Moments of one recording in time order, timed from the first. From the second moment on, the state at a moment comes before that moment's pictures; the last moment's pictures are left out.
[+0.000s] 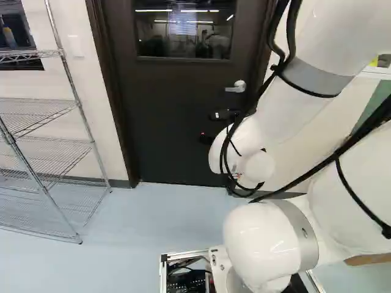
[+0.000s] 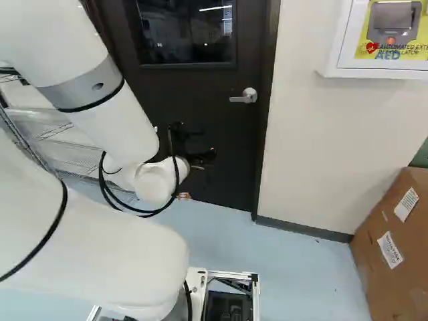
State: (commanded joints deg) arm 0.0 16.0 -5.0 0.0 50.0 0.0
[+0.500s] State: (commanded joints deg) arm 0.0 16.0 -5.0 0.0 50.0 0.0
